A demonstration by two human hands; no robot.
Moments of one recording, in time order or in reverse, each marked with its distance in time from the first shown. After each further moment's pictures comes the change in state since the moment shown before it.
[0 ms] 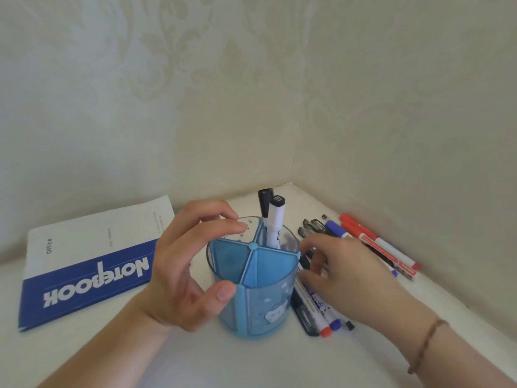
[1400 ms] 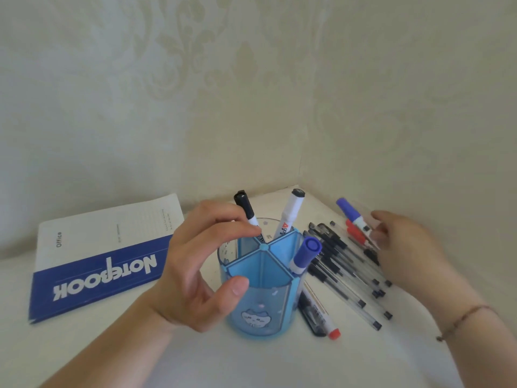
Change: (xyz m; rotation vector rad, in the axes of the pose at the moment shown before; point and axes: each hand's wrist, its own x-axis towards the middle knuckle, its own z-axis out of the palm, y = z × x) left_hand -0.001 0.000 -0.001 -0.052 -0.035 -0.008; right_hand 0.021 0.053 -0.025 0.006 0.197 0.327
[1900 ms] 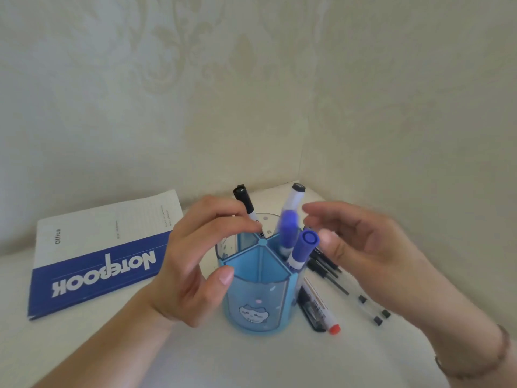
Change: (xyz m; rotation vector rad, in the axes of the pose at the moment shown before) left_hand 0.003 0.000 -0.002 -0.007 -0.030 -0.010; right_hand -0.048 -0.055 -0.017 0.864 -0.256 -0.347
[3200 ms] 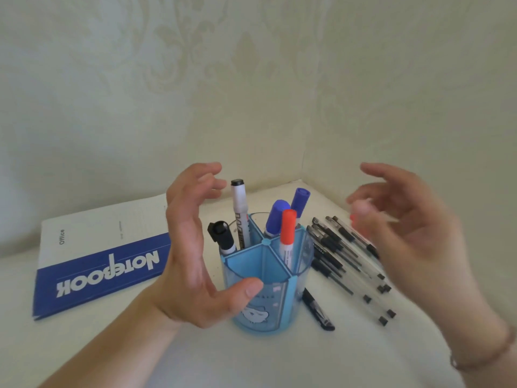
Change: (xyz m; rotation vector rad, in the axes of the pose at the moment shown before) left_hand 0.007 0.001 0.005 -0.023 0.140 -0.004; right_hand -0.002 0.006 -0.010 -0.133 0.404 -0.270
